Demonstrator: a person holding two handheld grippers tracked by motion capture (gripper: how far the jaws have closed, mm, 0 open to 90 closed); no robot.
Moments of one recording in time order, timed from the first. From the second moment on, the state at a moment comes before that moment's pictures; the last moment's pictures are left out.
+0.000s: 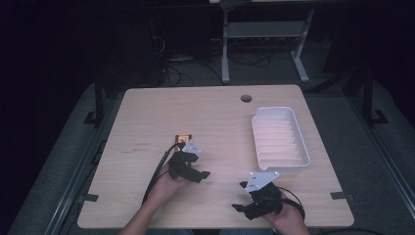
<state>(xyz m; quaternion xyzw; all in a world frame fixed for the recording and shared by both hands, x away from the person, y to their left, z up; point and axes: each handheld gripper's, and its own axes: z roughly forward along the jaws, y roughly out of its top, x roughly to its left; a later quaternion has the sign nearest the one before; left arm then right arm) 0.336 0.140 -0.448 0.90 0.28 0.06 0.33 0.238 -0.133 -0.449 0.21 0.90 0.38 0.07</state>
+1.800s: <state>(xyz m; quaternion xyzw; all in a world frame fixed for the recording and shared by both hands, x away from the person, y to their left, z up) 0.368 0.248 -0.436 0.87 0.37 0.11 0.32 0.239 -0.127 -0.451 0.20 0.90 0.38 0.07</state>
